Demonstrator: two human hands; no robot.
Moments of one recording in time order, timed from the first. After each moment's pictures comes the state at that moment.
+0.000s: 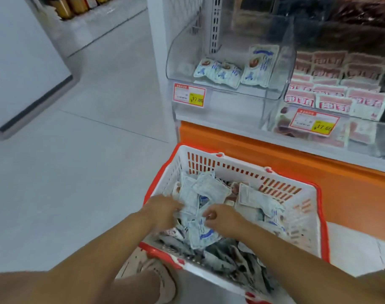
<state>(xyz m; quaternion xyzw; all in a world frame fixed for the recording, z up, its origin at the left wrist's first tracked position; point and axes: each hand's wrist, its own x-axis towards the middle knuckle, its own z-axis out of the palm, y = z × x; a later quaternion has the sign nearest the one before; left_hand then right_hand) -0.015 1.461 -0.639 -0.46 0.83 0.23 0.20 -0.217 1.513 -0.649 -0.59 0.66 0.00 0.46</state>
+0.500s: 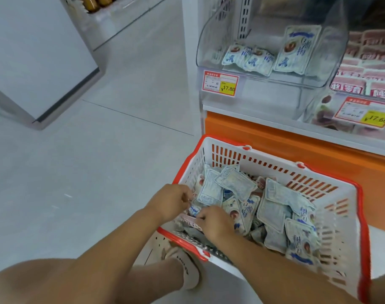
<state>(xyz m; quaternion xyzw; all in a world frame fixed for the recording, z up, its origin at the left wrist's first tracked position) 0.027 1.467 -0.631 -0.57 0.76 0.32 0.03 -0.123 1.520 -0.707 -0.62 0.68 -0.05 0.39</state>
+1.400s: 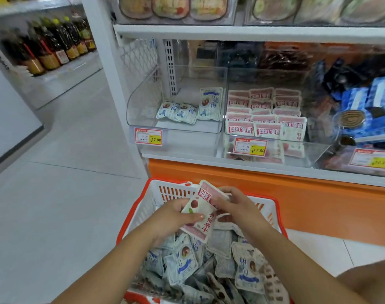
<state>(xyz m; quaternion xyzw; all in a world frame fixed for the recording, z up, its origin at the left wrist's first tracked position) -0.098 1.476 -0.550 -0.44 0.60 0.66 -0.09 -0.280 1.544 -0.543 -0.33 0.62 -0.45 0.55</state>
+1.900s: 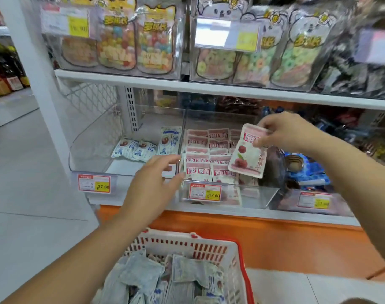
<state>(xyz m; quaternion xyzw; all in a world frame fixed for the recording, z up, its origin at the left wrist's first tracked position) -0.201 1.414 -0.438 -0.41 0.79 0.27 -0.36 -0.480 1.473 -0.327 -0.58 0.80 -0.14 0.03</state>
